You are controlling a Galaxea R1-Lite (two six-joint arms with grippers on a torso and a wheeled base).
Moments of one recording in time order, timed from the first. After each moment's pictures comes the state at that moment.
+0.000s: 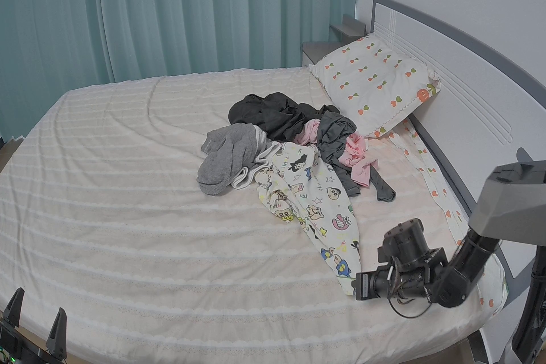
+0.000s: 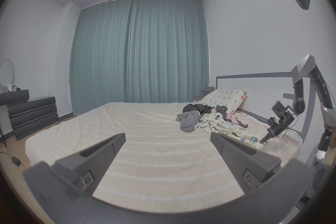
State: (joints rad) left arm 0.00 0.02 -0.02 0.00 0.04 0.00; right arm 0.56 2.13 -0.46 -0.84 0.03 0.44
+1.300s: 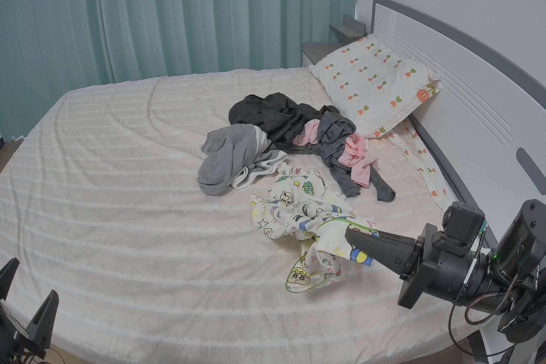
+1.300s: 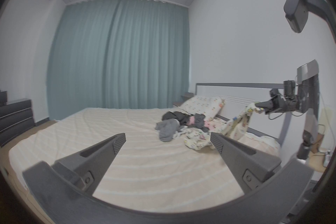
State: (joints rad) left arm -0.06 0.31 -0.20 -0.09 -0.18 -0.02; right arm 0.81 1.61 -0.23 -1.44 0.15 0.42
